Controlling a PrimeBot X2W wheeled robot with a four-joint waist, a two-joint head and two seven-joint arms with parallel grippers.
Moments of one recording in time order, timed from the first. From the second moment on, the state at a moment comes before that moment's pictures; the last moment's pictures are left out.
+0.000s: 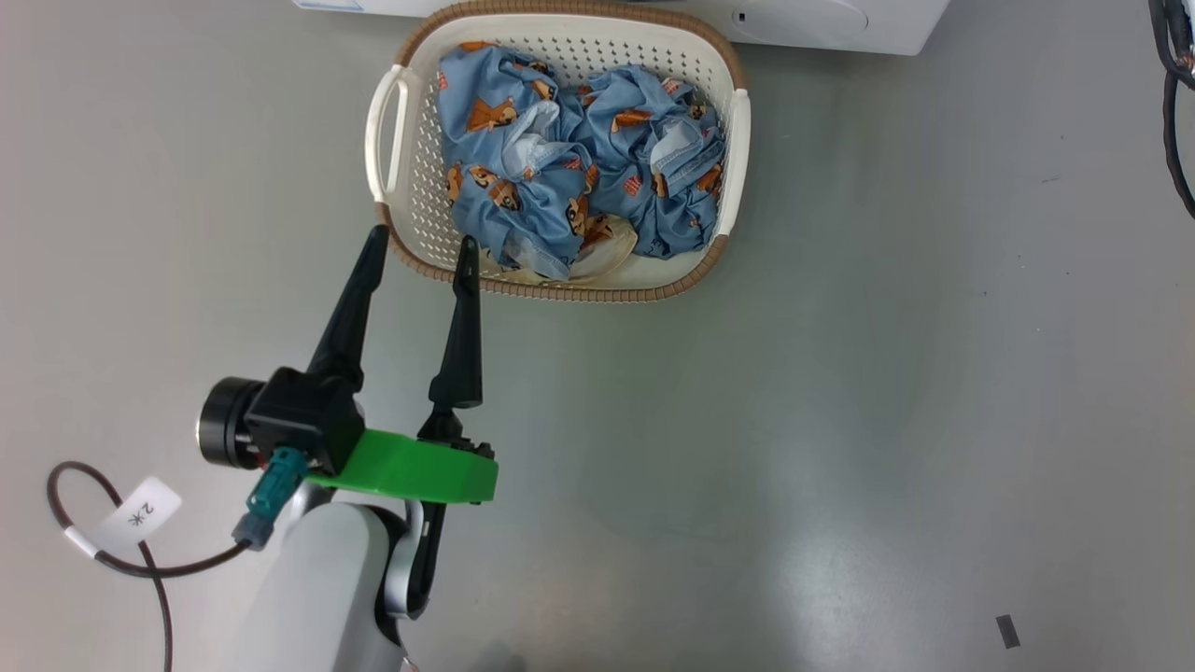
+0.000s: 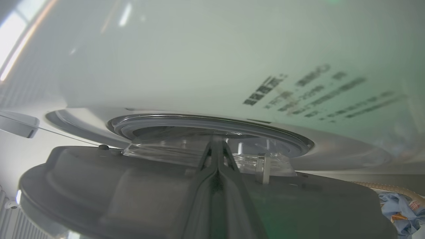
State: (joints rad) left arm -0.44 0.03 -0.36 0.15 -0.27 0.08 -0.25; right arm -1.63 -0.22 0.21 1.11 1.49 0.12 0.50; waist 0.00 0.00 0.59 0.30
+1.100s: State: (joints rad) left arm -0.44 0.03 -0.33 0.15 -0.27 0.08 -0.25; right arm -1.43 -0.19 0.22 0.97 1.56 0.12 0.80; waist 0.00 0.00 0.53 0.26
